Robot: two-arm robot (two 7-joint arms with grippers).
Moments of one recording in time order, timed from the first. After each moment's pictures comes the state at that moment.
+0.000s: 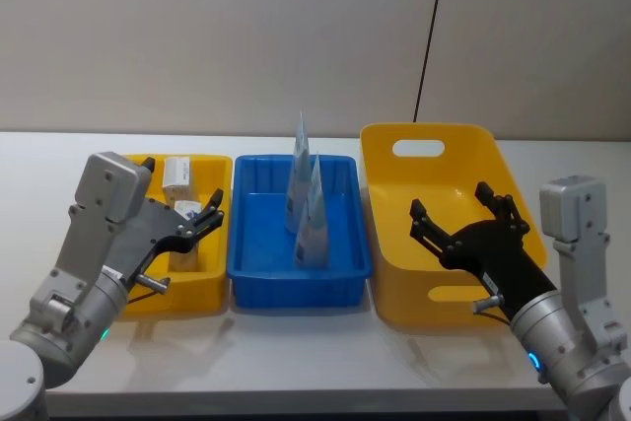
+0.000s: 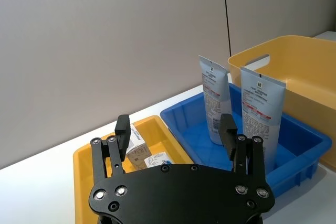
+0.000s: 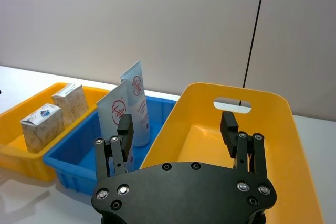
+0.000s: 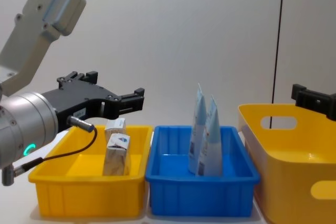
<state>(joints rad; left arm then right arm) -0.24 0.38 0.45 -1.63 -0.20 0.01 -0.01 -0.01 0.34 -0.23 -1.77 0.29 0.03 0.07</state>
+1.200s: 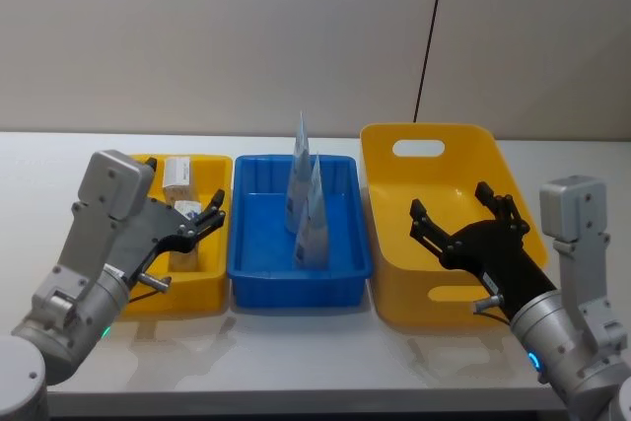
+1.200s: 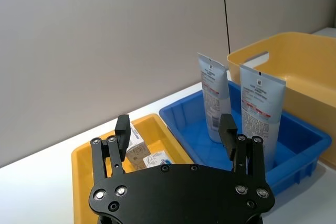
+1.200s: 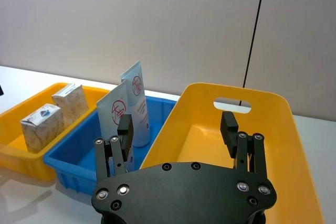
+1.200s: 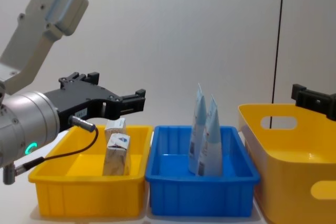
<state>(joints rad) -0.24 0.38 0.46 -1.62 -0.20 0.03 -0.02 -0.01 0.34 -0.23 -1.77 0.29 0.03 0.07</state>
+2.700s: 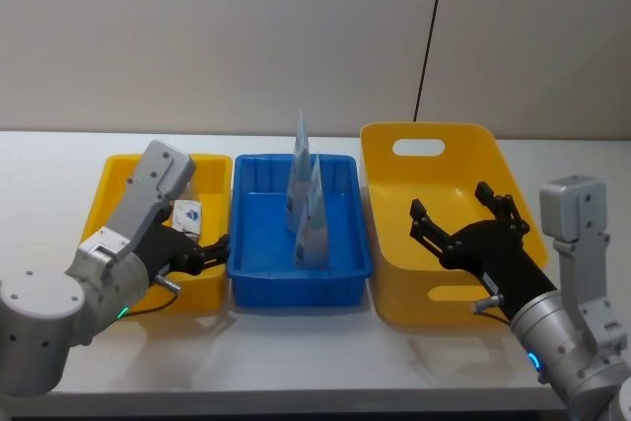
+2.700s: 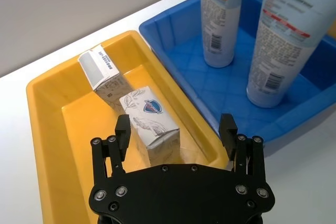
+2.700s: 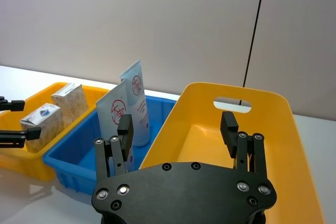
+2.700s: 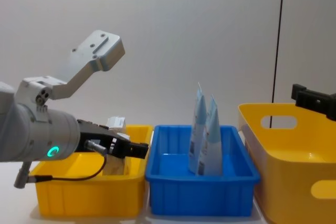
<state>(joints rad) -0.42 0.32 0.50 -1.48 -0.21 0.46 -0.12 -0.01 0.34 -0.23 -1.77 0.29 0.03 0.07</state>
